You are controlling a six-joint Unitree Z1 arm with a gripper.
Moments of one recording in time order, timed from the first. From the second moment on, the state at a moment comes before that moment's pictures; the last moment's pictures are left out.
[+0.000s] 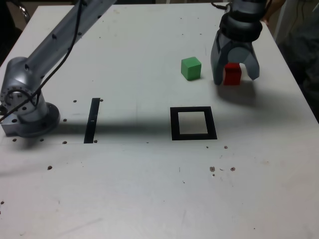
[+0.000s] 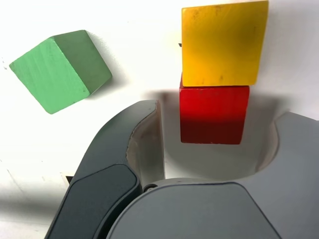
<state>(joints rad) 0.19 2.43 -2.24 1.48 0.11 0.22</state>
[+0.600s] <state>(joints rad) 0.21 2.44 -2.24 1.47 0.08 0.23</state>
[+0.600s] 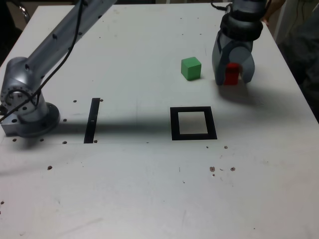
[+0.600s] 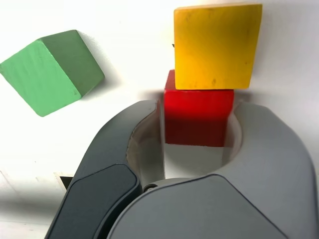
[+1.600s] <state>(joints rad) 0.15 2.16 -1.94 1.40 0.10 0.20</state>
